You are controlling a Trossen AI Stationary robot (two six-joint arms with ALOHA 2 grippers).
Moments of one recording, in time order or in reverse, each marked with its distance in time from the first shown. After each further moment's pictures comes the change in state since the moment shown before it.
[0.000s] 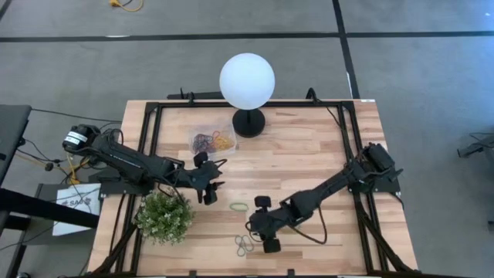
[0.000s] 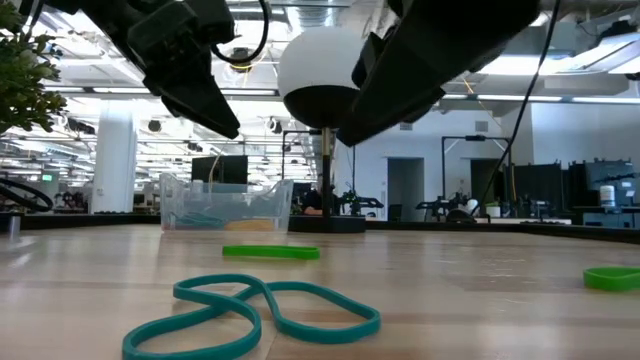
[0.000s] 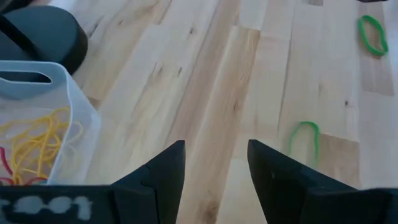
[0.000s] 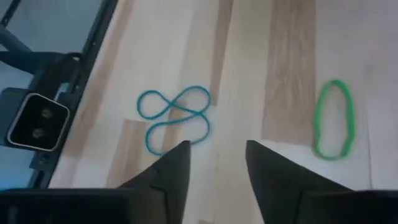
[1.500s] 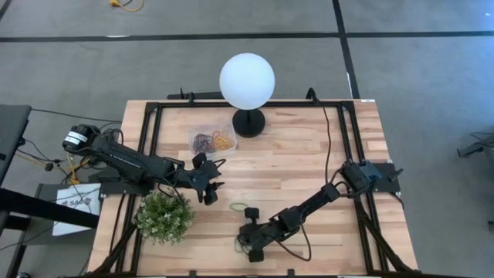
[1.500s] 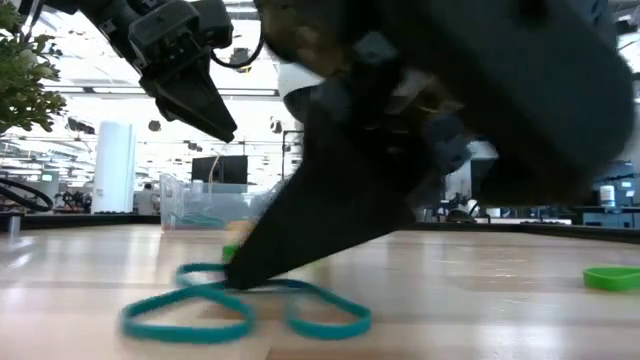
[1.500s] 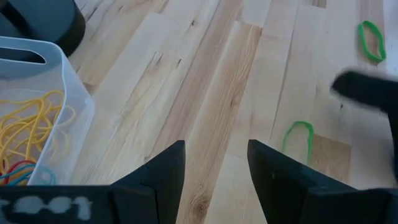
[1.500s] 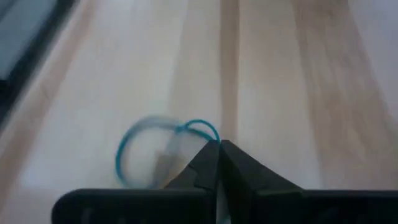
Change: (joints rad) left arm -0.002 0.000 0.000 -0.018 0.015 -0.086; right arm 0.047 0.303 0.065 0.340 0.172 0.017
